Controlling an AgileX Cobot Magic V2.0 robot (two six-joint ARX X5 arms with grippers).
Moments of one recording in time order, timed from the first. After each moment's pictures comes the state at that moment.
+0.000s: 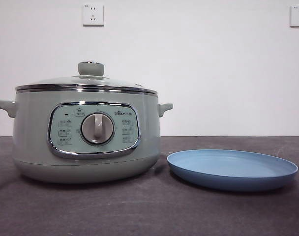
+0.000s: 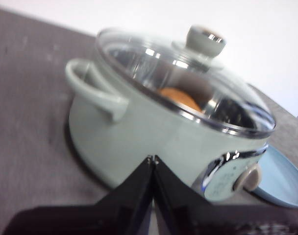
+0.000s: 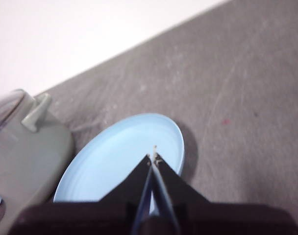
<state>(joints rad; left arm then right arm) -0.16 0.00 0.03 -0.20 0.25 -0.40 0.08 0.02 0.05 -0.23 -0.16 0.44</state>
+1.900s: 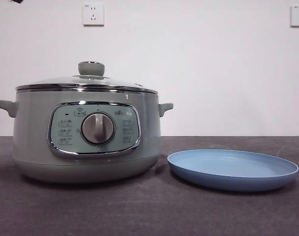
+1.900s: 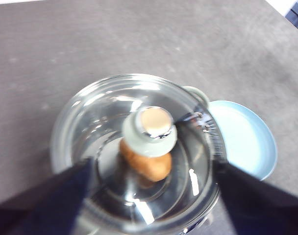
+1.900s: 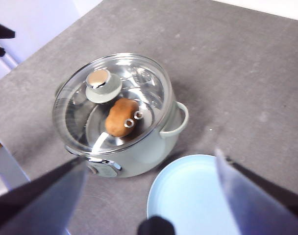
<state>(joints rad) -0.19 1.12 1.32 -0.83 0.37 0.02 0.22 1.21 1.51 -0.97 -0.55 -0.20</state>
